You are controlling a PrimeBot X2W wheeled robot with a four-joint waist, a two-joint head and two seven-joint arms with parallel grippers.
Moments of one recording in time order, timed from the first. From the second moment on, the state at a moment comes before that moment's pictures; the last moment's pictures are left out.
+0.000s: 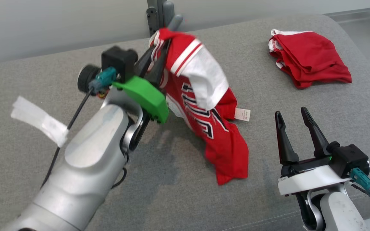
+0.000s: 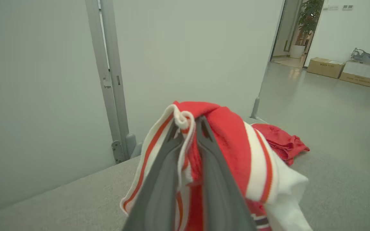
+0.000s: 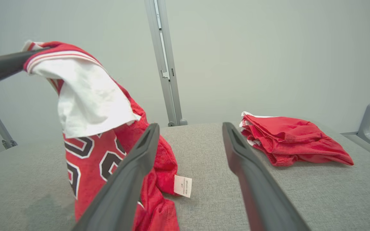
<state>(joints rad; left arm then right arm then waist) -0.89 0.16 -0.75 0.52 -0.68 0.00 -0.17 -0.10 -0.05 0.09 0.03 0.18 0.13 -0.26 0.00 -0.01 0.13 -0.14</state>
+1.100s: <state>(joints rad) -0.53 0.15 -0.41 0.70 -0.55 -0.01 -0.26 -0.13 -0.05 0.06 0.05 0.15 0.13 -0.26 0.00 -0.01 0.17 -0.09</state>
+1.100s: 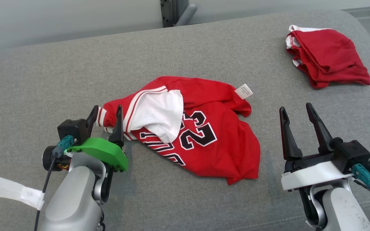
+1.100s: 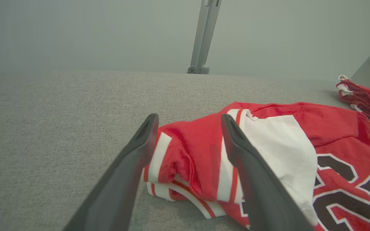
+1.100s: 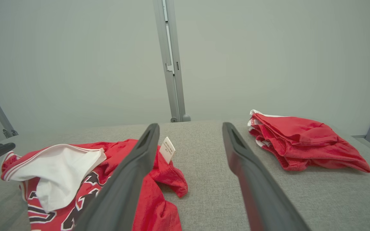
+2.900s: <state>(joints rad) 0.05 0.05 -0.05 0.18 -0.26 -0.01 -0.26 -0.02 -0.05 0.06 0.10 0.16 0.13 -0.26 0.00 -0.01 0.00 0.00</state>
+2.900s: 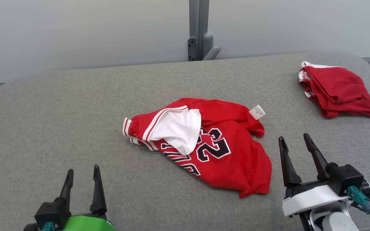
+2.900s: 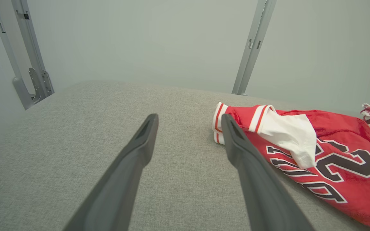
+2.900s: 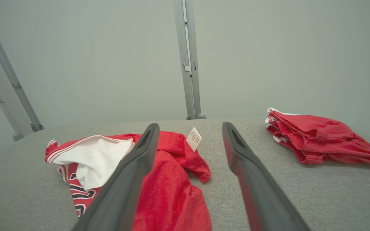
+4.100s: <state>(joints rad) -0.46 0.05 -0.55 0.75 -0.59 0.01 -0.21 -0.11 -0.05 0.08 0.09 0.15 0.13 -0.26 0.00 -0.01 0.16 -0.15</state>
